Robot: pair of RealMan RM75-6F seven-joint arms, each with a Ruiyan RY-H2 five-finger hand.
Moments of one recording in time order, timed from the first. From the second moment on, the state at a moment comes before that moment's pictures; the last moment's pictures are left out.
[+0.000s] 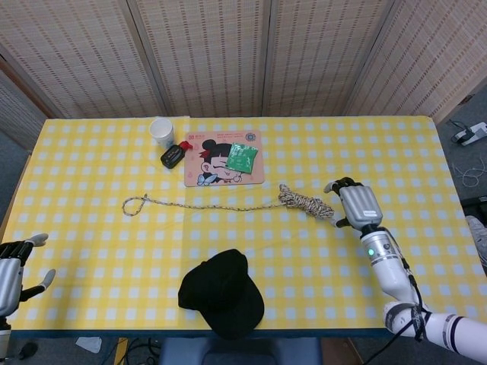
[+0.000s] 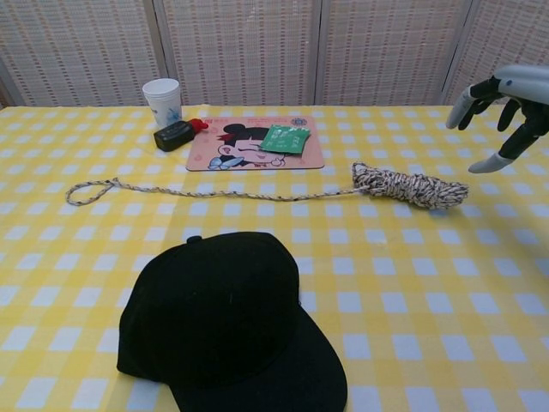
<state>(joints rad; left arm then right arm) -0.06 -1.07 -0.07 -1.76 1.44 1.53 0.14 0.60 -1.34 0.25 -1.60 -0.94 0.99 -0.40</state>
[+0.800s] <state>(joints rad) -0.06 -1.09 -0.06 -1.74 1.43 1.51 0.14 0.88 -1.56 0.20 -1.29 -0.53 0.81 -0.66</state>
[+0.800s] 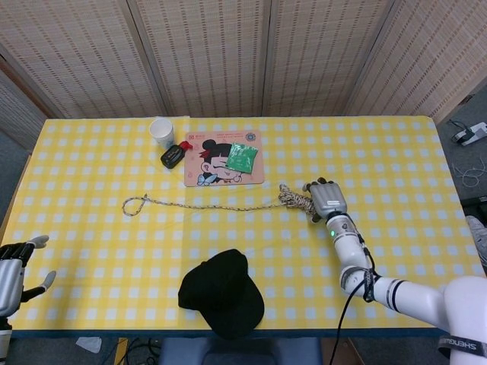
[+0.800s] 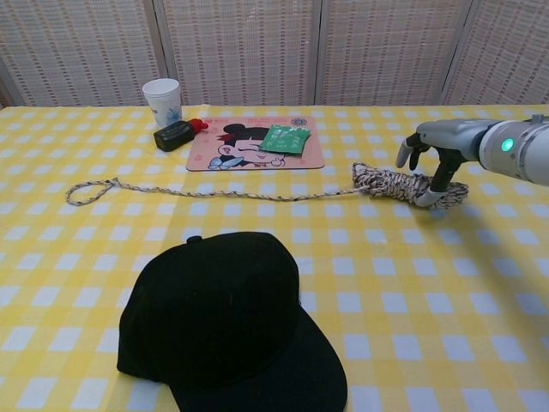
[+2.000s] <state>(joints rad) -0.07 -1.10 -0.06 -1.71 1.41 1.49 0.12 0.93 -1.74 0.17 -1.08 -0.60 0.88 -0.70</state>
